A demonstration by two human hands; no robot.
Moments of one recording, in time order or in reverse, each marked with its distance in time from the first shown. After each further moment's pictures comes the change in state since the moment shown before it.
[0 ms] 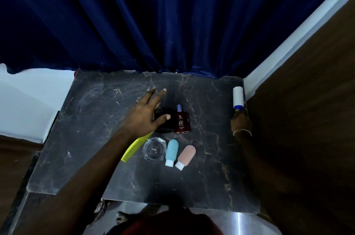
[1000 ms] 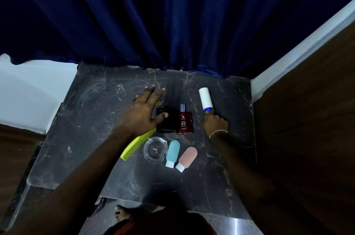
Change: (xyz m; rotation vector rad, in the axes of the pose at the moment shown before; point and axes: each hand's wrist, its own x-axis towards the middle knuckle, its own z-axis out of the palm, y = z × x) left_hand 0.005 -0.009 -0.004 0.139 -0.011 -0.051; right_hand -0.032 -0.065 0.054 -0.447 -0.124 -0.365
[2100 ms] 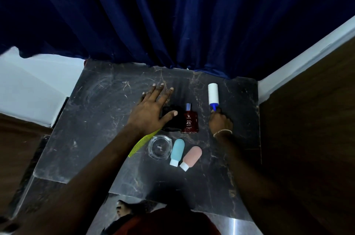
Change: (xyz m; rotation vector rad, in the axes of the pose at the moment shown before) left_hand -0.001 0.001 0.005 0.051 0.023 0.025; right_hand 0.010 -0.003 0.005 0.179 0.020 0.064
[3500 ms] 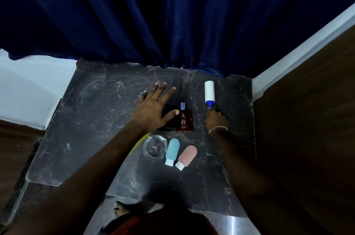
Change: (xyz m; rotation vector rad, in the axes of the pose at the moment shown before) left_hand 0.019 0.019 0.007 0.031 -0.051 0.036; right_hand 0.006 0.003 -0.002 -0.042 0.009 0.008
